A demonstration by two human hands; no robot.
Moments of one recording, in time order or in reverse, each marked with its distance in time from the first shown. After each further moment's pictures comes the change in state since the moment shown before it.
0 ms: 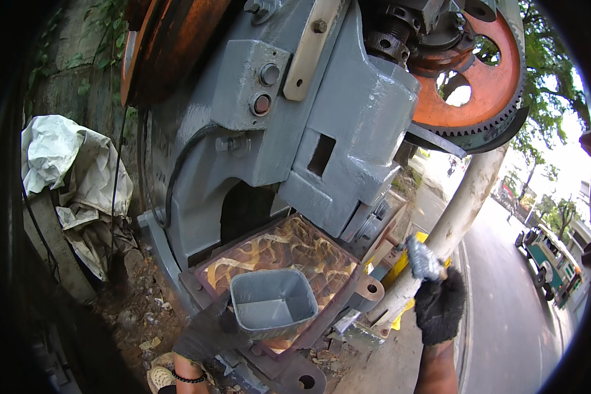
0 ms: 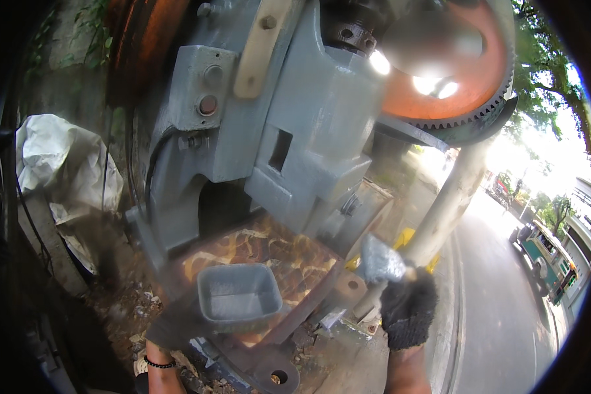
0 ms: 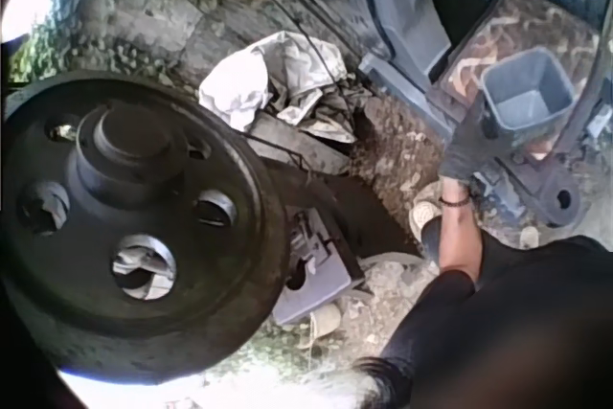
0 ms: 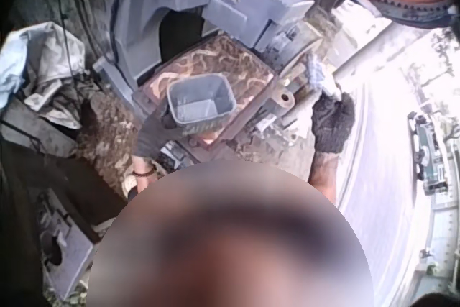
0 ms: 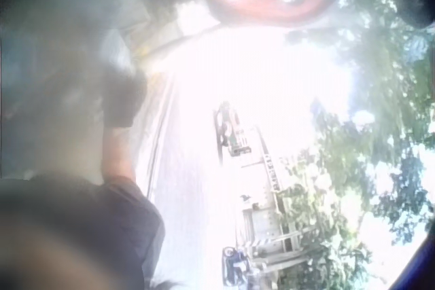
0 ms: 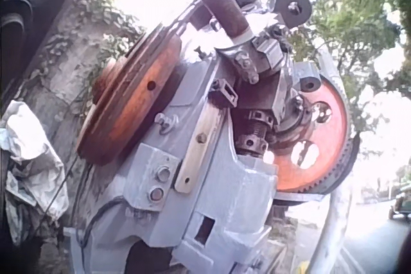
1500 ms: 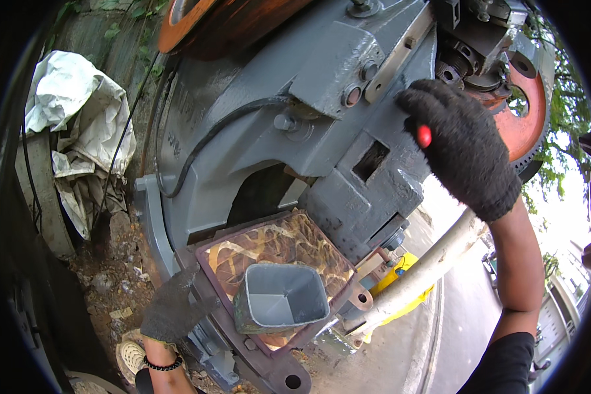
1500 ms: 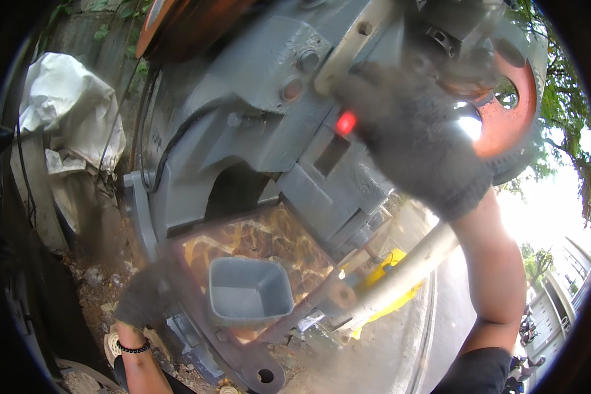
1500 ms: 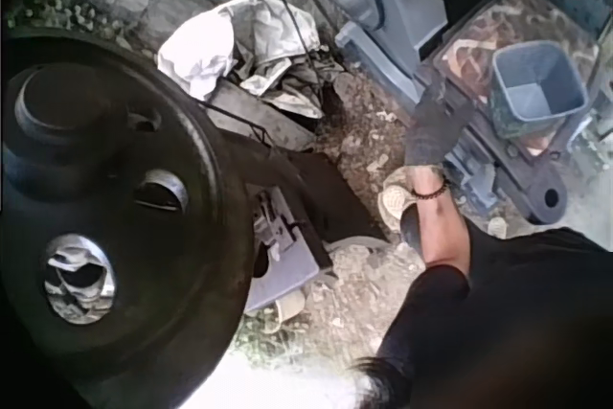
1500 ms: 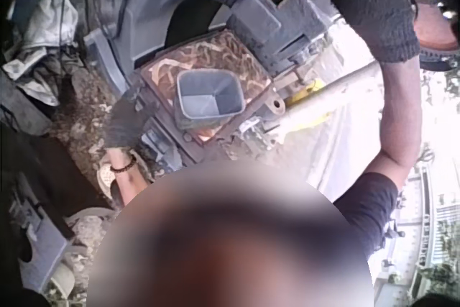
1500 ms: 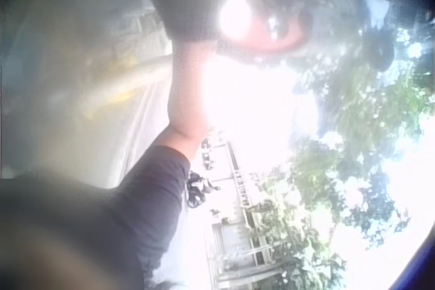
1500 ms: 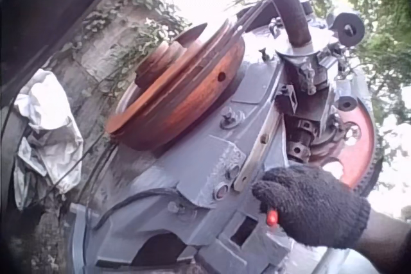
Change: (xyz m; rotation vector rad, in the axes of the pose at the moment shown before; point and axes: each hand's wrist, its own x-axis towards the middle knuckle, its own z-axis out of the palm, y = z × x) left_hand -0.016 -0.030 -0.054 0.490 0.314 -0.076; right_hand 0.057 0.015 0.317 -2.041 -1.341 -1.799
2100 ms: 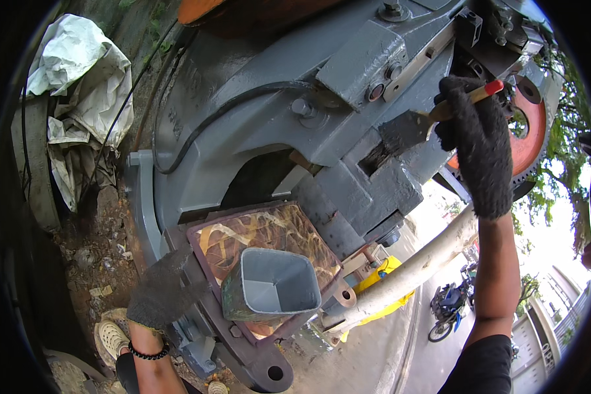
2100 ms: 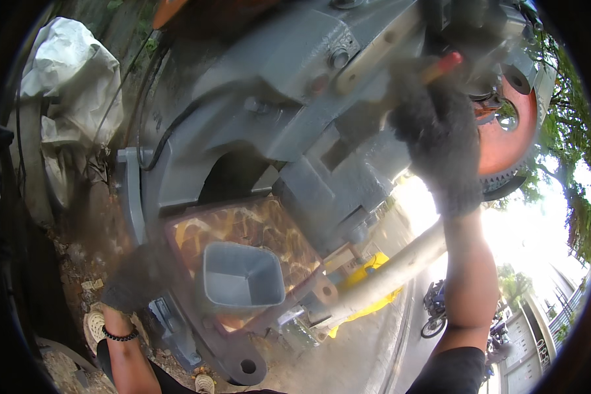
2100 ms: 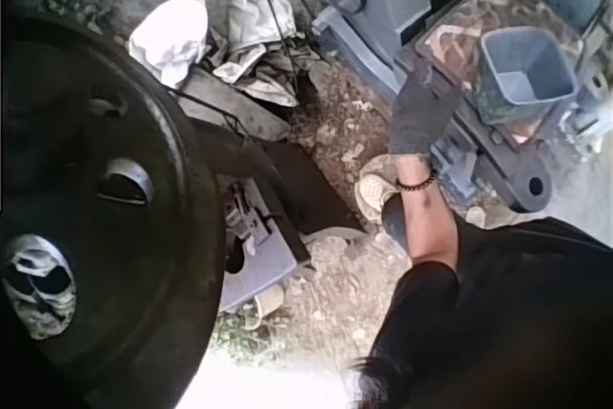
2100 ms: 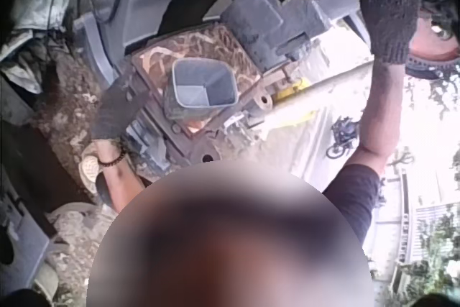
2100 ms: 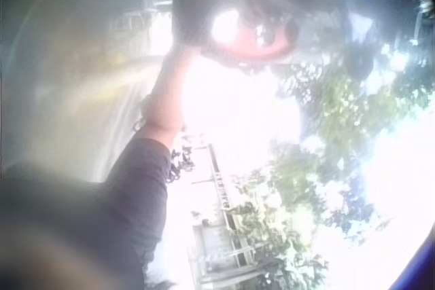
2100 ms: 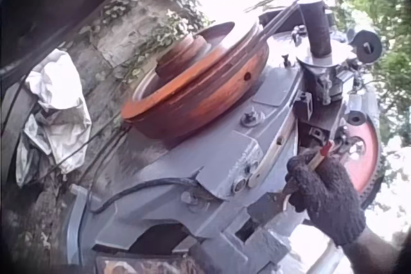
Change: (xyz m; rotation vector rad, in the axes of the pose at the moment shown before) left_hand 0.000 -0.013 0.011 0.085 0.022 0.072; right_hand -0.008 0.005 0.021 0.638 0.254 0.486
